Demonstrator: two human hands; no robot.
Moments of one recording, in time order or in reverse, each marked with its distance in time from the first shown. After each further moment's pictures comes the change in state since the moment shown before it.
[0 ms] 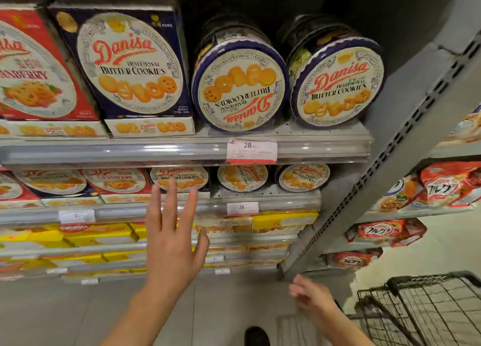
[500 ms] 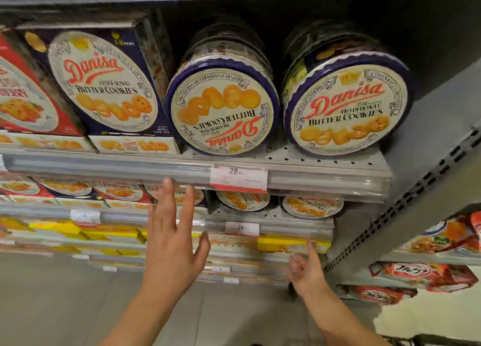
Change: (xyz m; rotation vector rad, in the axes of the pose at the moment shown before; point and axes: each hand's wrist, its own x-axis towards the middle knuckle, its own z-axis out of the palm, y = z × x) left_hand 0.040 0.027 0.030 0.163 -0.078 -0.148; right_hand 0.081 -0.116 0.054 0.531 -0.101 0.051
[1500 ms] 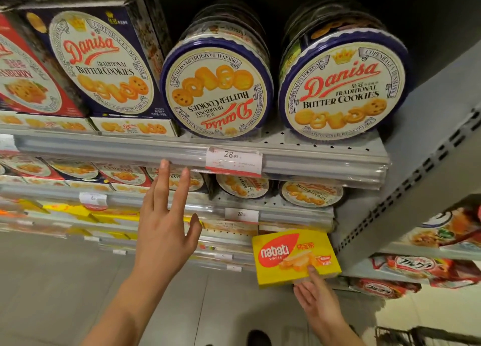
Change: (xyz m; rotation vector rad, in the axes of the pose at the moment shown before) left_hand -0.006 0.005 -0.015 0.016 -0.035 -0.063; right_hand -0.044 0.025 -0.086 -0.196 -0.089 -0.101
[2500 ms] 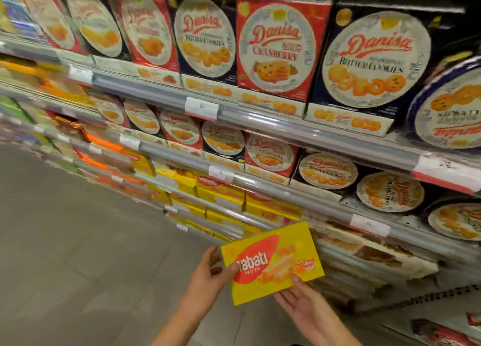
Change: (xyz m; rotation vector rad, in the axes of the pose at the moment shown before) left_hand -0.195 -0.218 -0.035 -1.100 -0.330 -1.020; right_hand -0.115 0.185 0.221 -0.245 -0.478 0.231
